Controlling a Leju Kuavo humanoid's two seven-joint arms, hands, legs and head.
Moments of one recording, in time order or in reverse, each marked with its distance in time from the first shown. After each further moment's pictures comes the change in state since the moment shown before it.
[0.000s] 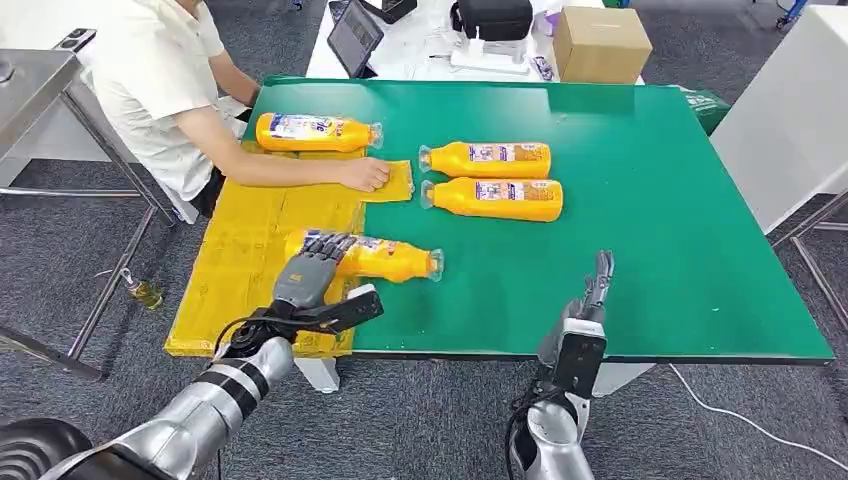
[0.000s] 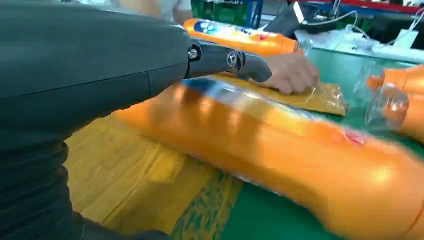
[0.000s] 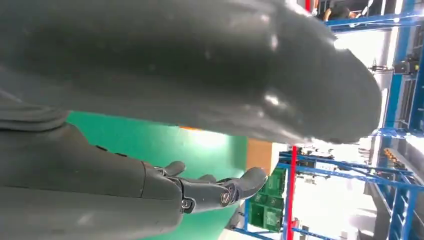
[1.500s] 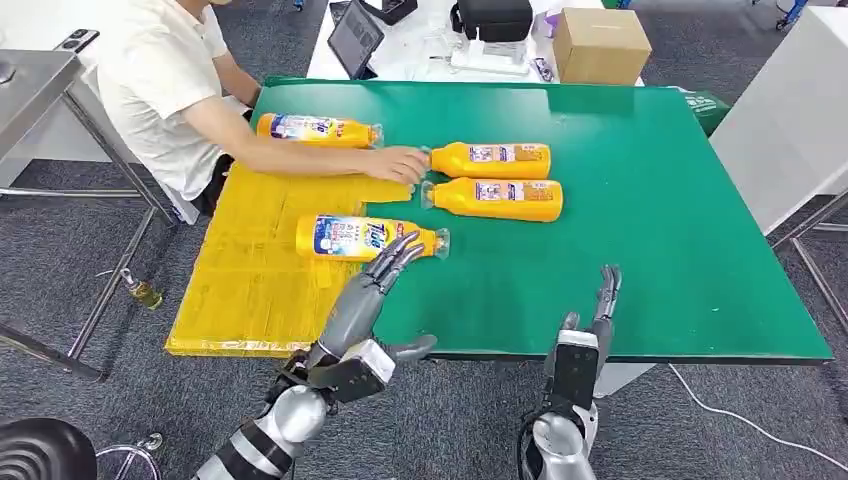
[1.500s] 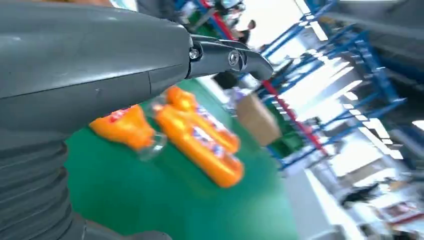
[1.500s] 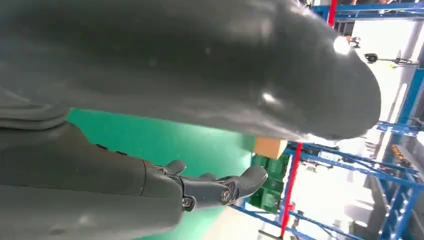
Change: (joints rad) left arm 0.331 -0.036 -0.106 -0.703 0.426 -0.136 -0.309; right arm 0.033 -0.019 -0.043 0.026 0.100 -0.067 0.000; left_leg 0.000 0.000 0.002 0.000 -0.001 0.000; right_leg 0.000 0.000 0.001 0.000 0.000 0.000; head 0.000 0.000
